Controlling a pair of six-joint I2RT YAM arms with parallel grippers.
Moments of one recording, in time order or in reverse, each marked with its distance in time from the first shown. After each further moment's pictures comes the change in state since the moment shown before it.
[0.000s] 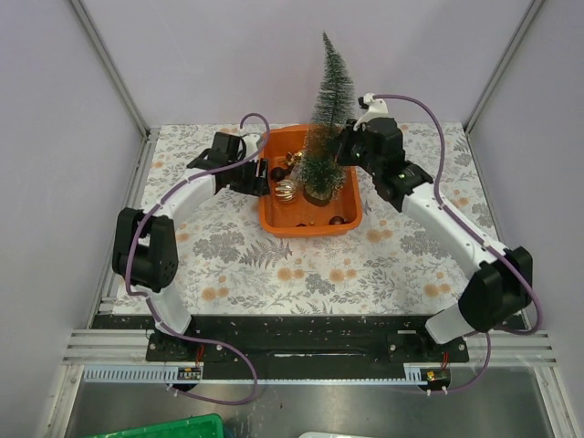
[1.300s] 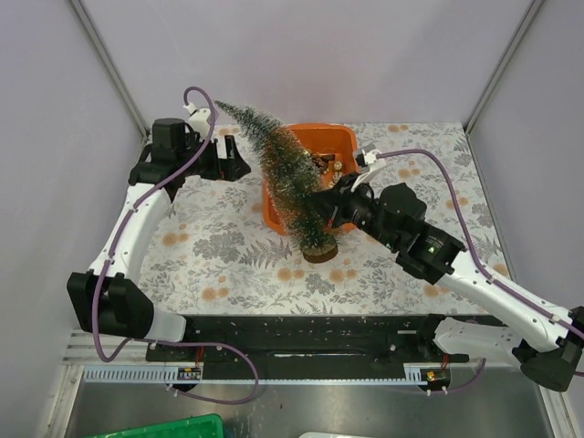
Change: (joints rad) left arm 0.159 -0.334 0.024 -0.084 0.173 -0.064; right arm 0.391 -0.501 -0.293 0.006 0.099 0.029
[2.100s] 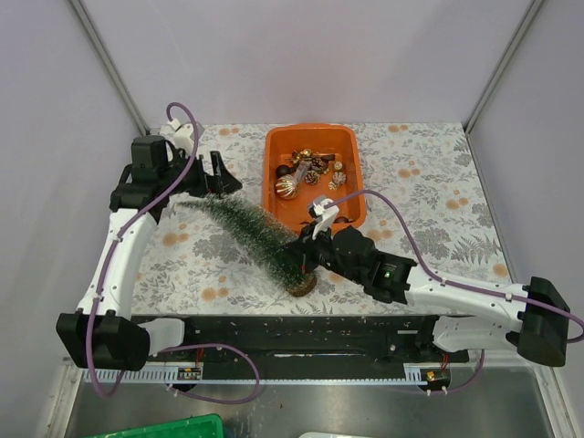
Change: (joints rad) left arm 0.084 -0.202 -0.131 -0.083 0.131 0.001; right arm 0.246 0.107 -0.293 0.238 0.079 0.008
